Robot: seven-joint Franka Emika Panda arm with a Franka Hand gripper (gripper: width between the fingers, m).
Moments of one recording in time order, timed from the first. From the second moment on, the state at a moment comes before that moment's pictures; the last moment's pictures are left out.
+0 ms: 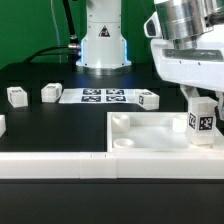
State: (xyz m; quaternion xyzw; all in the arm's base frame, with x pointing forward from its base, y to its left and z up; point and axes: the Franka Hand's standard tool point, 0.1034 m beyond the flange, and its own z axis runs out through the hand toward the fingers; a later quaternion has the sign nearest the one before) arm 0.663 0.114 0.074 -0.85 0.51 0.04 0.13
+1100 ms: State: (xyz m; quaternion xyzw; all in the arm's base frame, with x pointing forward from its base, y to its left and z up) arm 0.672 0.099 0.076 -1.00 -0.03 -0.03 0.05
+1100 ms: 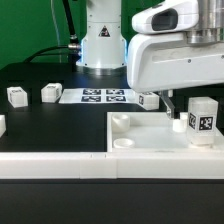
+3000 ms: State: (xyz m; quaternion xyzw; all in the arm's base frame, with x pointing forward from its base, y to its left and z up) arm 0.674 0.099 0.072 -0.90 0.44 -0.01 0.08
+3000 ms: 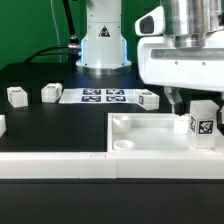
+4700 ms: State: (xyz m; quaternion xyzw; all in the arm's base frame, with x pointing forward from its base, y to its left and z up) arm 0.675 0.104 0.077 -0.94 0.34 -0.01 0.04
